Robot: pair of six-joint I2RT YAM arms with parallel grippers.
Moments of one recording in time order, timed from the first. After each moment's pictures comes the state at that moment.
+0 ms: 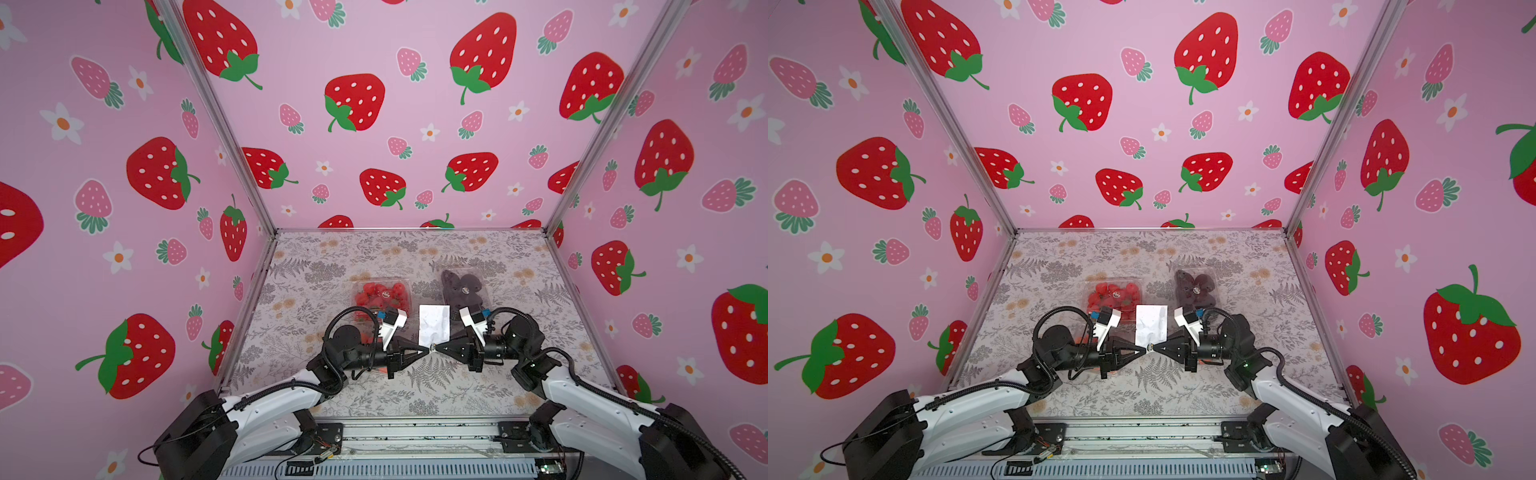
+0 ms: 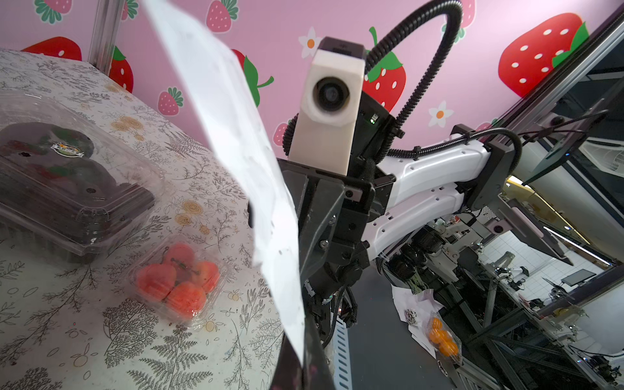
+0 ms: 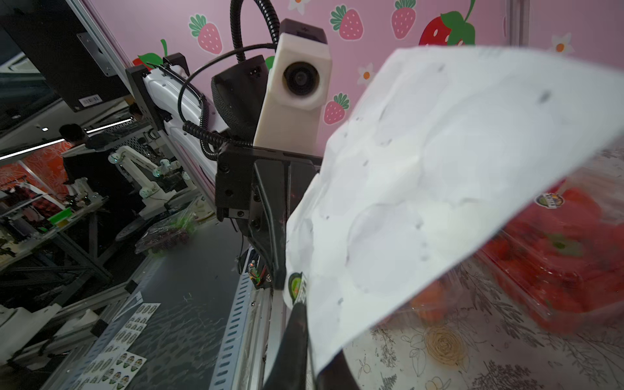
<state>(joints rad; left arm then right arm) -0.80 1.06 0.35 0.69 0.67 -0.55 0.69 1.00 0.32 0.66 -0.99 0.35</state>
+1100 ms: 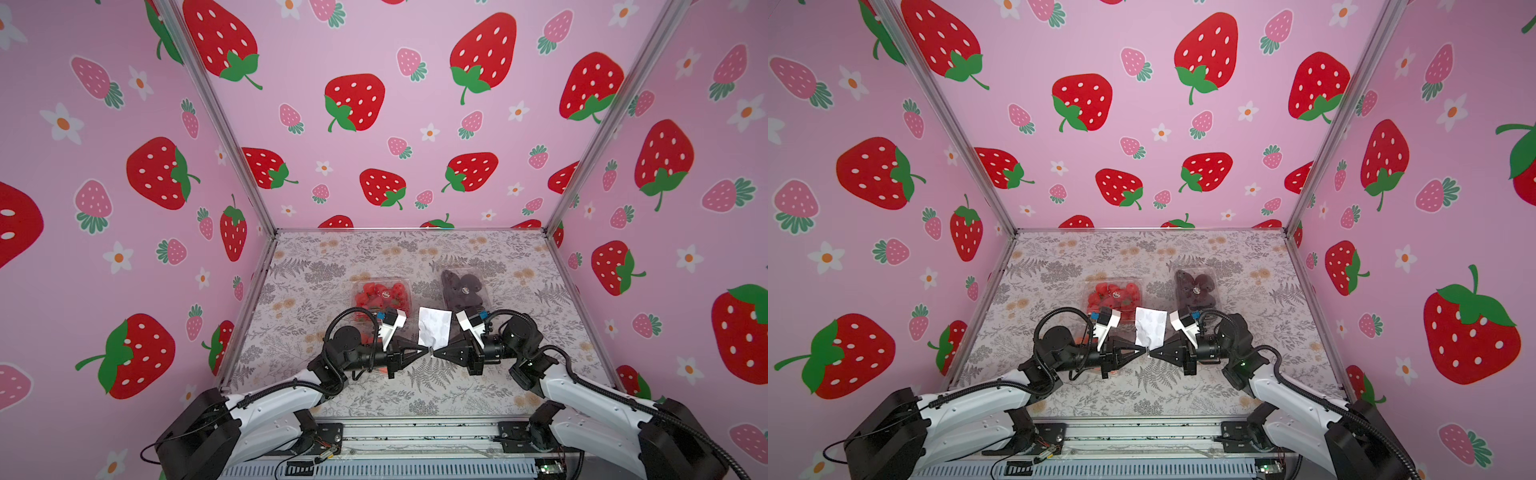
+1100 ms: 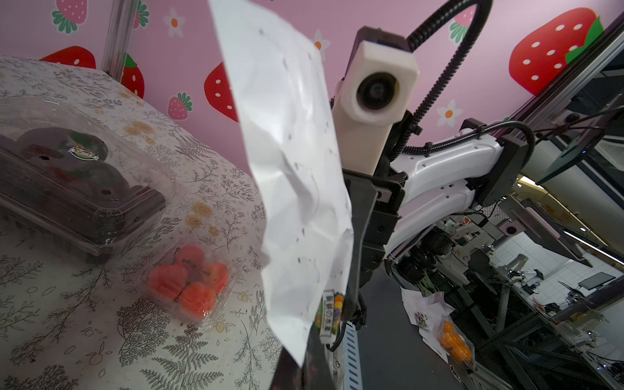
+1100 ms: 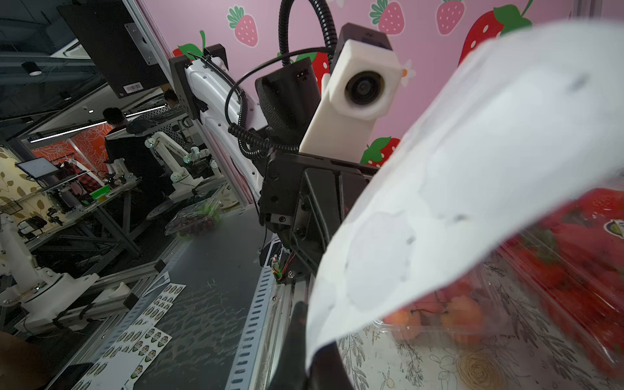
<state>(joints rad) -0.79 1.07 0.34 0.71 0.64 -0.52 0.72 1.02 0.33 0.70 -1.06 0.35</state>
